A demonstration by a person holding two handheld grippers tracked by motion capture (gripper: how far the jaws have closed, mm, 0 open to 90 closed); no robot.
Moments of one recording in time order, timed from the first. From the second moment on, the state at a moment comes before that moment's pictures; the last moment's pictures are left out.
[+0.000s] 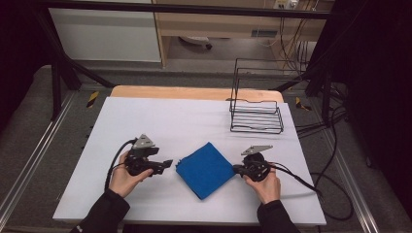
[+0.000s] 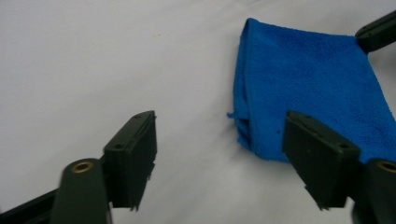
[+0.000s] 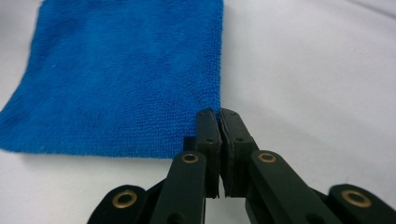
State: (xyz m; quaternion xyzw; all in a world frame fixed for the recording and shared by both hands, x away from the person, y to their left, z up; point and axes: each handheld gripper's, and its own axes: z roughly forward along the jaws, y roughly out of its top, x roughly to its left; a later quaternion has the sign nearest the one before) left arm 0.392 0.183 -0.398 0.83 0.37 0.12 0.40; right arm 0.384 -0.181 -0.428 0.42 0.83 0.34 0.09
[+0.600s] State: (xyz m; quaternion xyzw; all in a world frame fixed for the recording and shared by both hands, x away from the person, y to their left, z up) left arm 0.403 0.139 -0.437 0.87 0.35 0.05 0.34; right arm 0.390 -0.193 -0.436 0.47 0.78 0.38 0.15
